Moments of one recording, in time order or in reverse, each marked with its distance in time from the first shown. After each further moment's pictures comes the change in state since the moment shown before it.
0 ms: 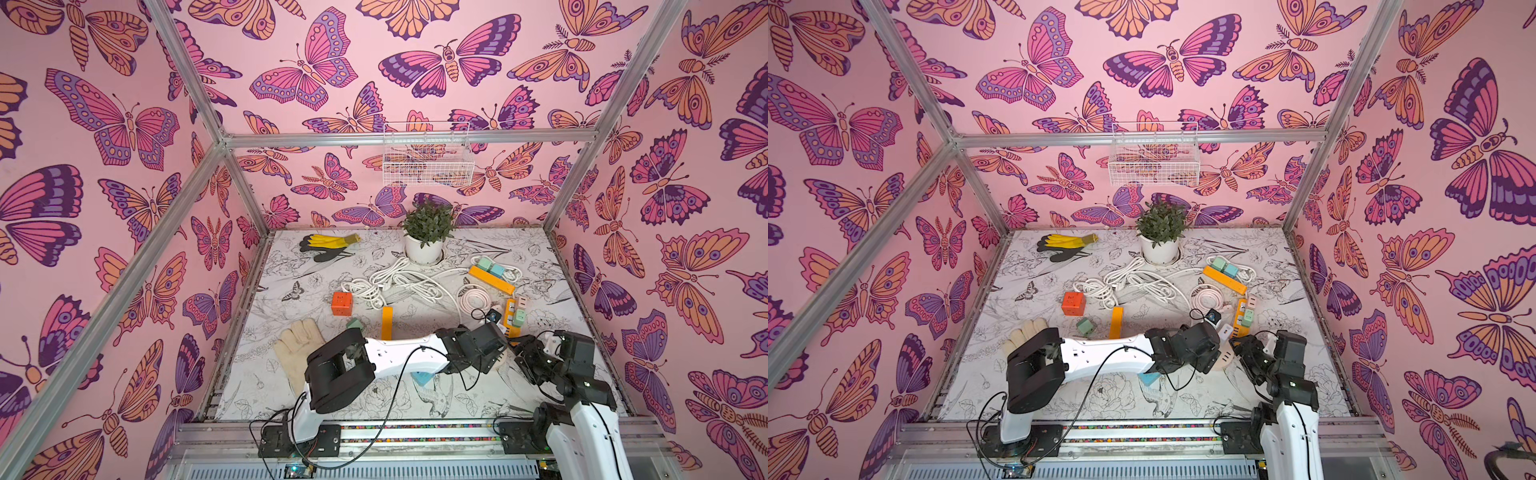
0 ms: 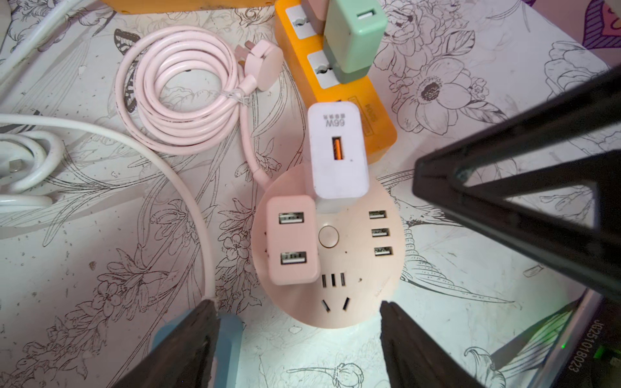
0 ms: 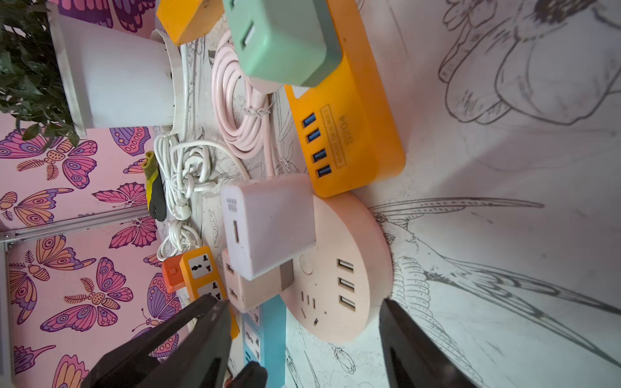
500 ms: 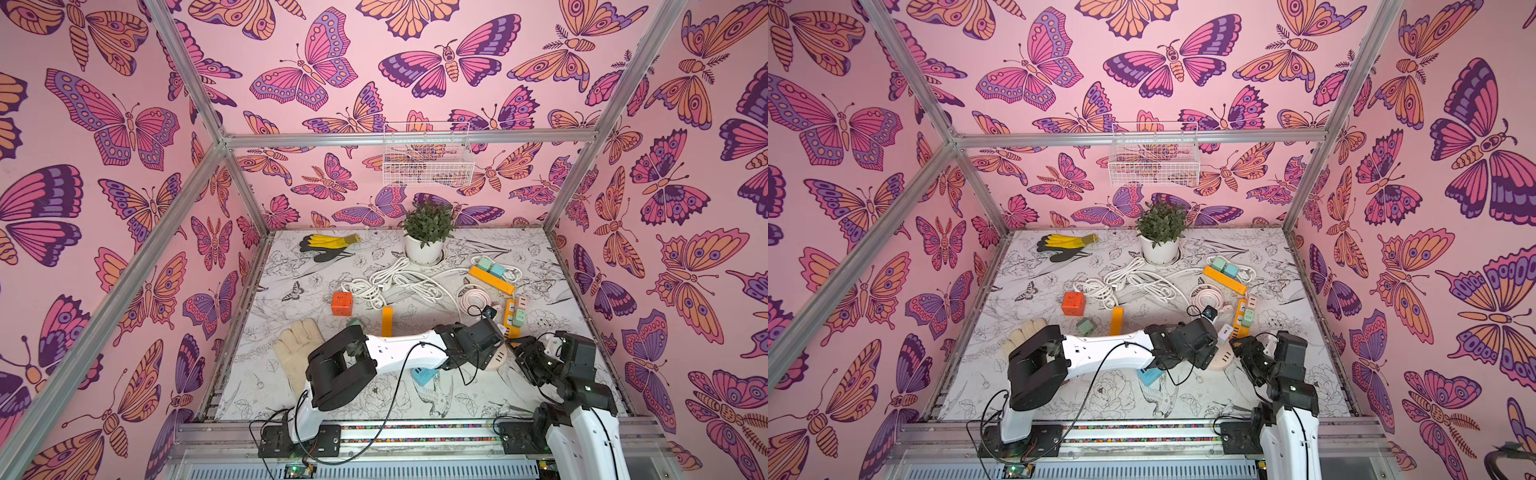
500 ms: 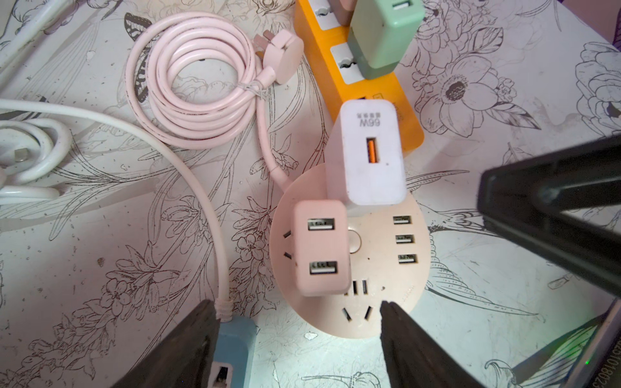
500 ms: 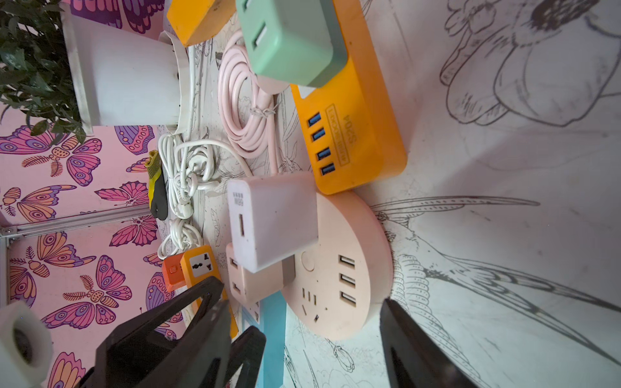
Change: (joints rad) left arm 0.023 0.013 0.010 -0.014 0.014 -0.015; right arm 0.000 -0.040 0.000 -0.023 0.004 -0.005
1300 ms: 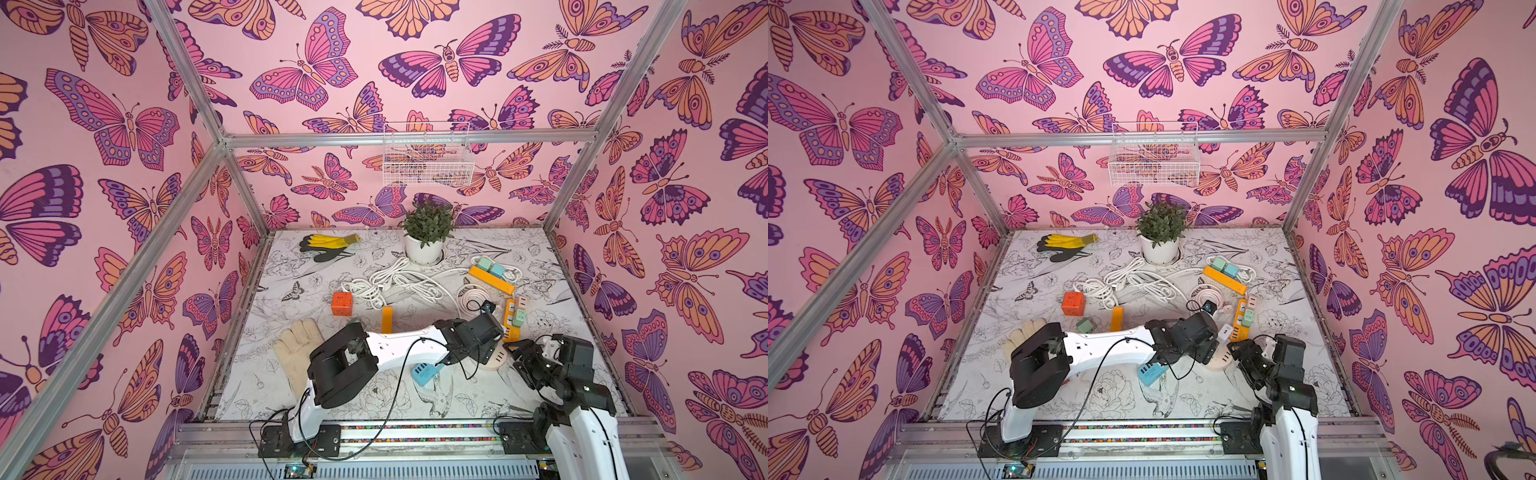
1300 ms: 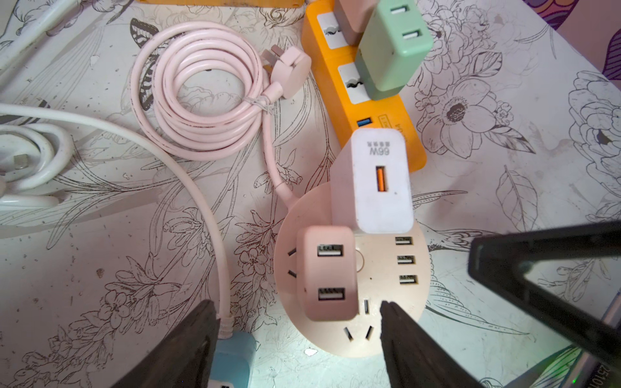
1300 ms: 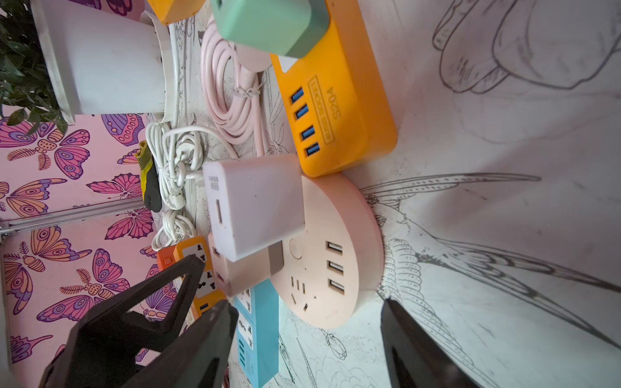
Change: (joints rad) left arm 0.024 0.019 0.042 -0.011 0.023 -0.023; right arm 0.000 0.010 -0.019 -0.024 -0.030 -0.009
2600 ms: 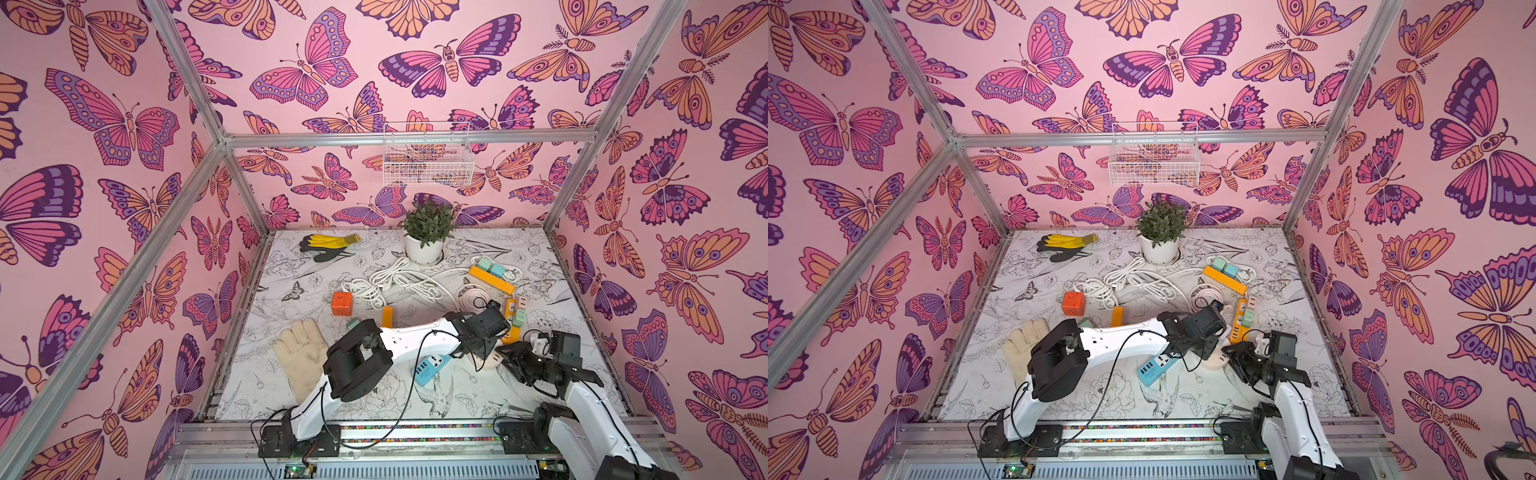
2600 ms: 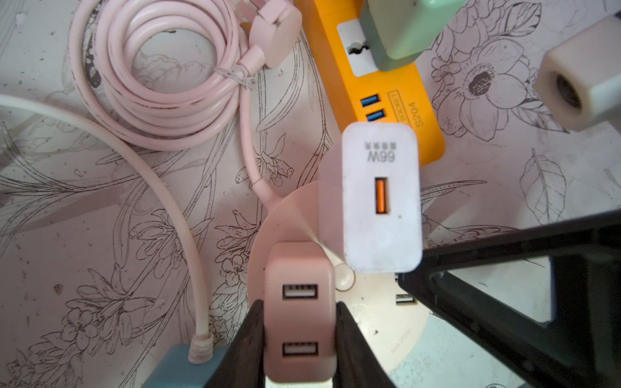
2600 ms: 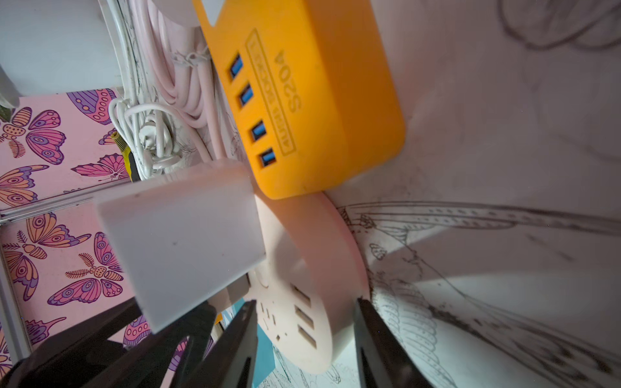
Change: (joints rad) left arm 0.021 0.128 0.179 -0.168 0.073 0.007; right arm 0.023 0.344 -0.071 0.290 -0.091 -0.016
